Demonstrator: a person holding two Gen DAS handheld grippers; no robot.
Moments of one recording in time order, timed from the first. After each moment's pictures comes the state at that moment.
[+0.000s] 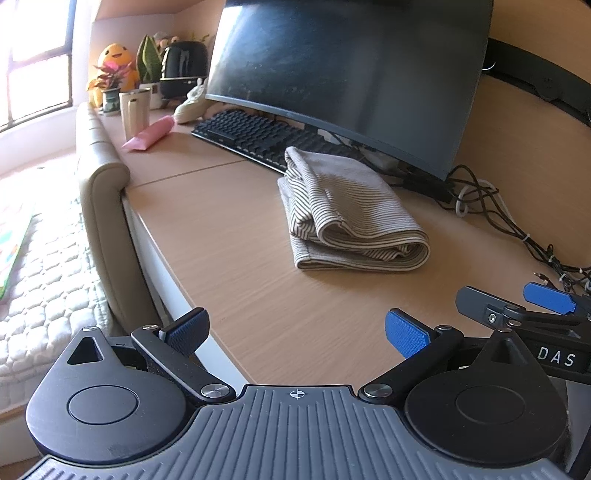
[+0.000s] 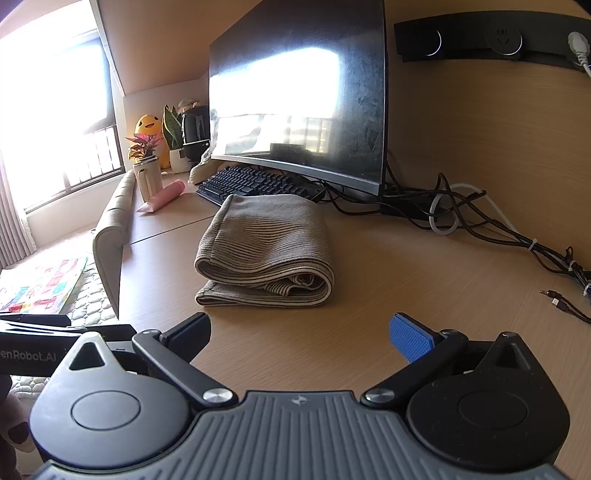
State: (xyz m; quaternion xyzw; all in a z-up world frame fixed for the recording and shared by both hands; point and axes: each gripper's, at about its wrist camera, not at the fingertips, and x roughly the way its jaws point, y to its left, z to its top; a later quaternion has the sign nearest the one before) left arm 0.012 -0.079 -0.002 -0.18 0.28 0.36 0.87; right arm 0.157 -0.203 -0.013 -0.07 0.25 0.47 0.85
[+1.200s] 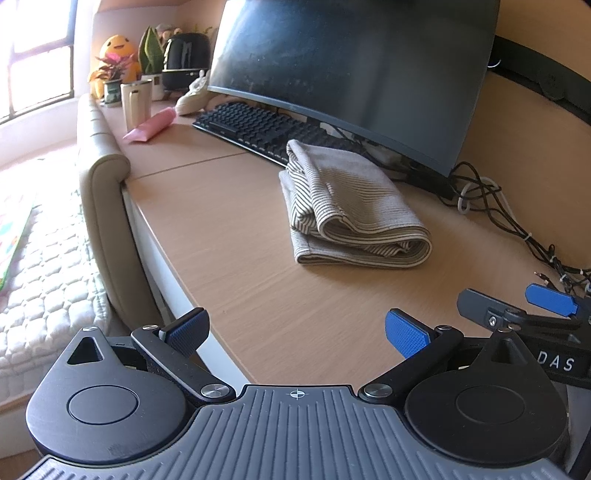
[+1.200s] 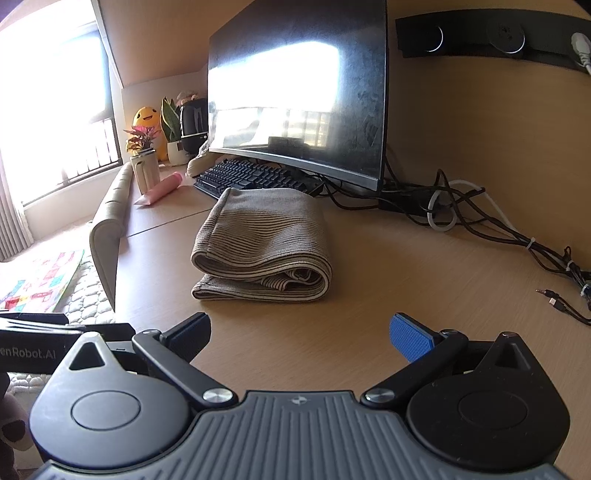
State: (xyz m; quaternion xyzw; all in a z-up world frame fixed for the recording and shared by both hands) left arm 0.013 -0.076 -0.003 -0.19 0.28 0.37 0.87; right arm 0.157 -0.199 -0.012 -0.08 0.25 0.46 0.85
